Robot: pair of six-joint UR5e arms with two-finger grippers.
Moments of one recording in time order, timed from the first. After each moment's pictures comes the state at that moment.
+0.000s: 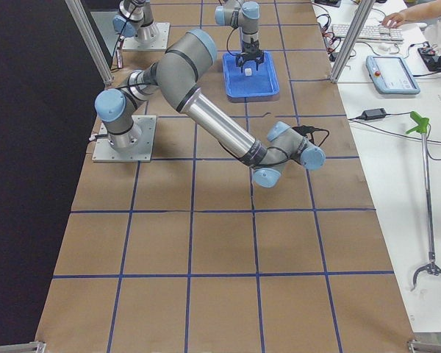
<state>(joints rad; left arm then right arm) -1.88 -2.11 -1.68 -0.83 1.54 1.15 1.06 -0.77 1.20 -1.69 -0.88 -2.21</state>
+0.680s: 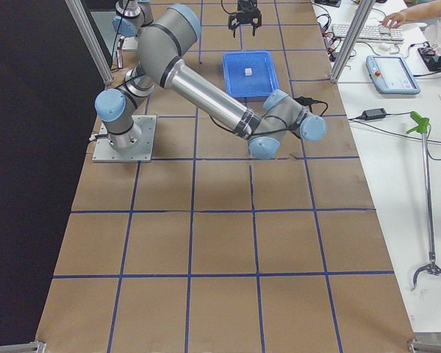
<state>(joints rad) -1.86 -1.83 -1.48 -1.45 1.53 1.13 1.12 -0.96 1.30 -1.52 -0.88 -2.21</state>
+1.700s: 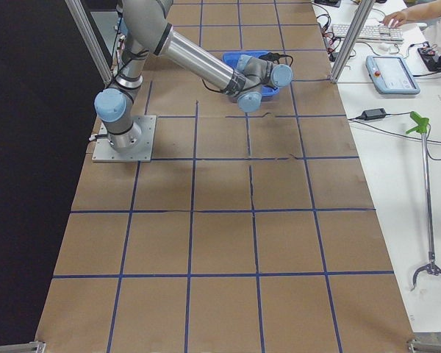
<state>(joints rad) -1.71 -1.62 -1.47 -1.65 1.54 0.18 1.47 -1.08 1.69 -2.01 -0.78 -1.89</state>
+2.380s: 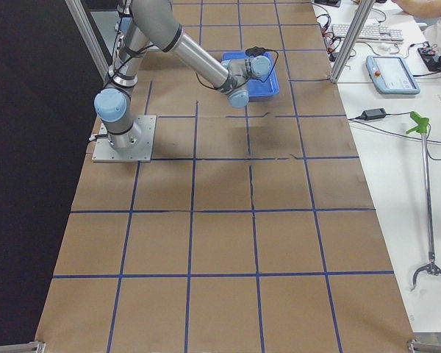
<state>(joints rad) -1.68 -1.60 -1.47 -1.60 1.54 -0.08 1.64 -0.99 1.83 -2.53 -0.79 -1.51</state>
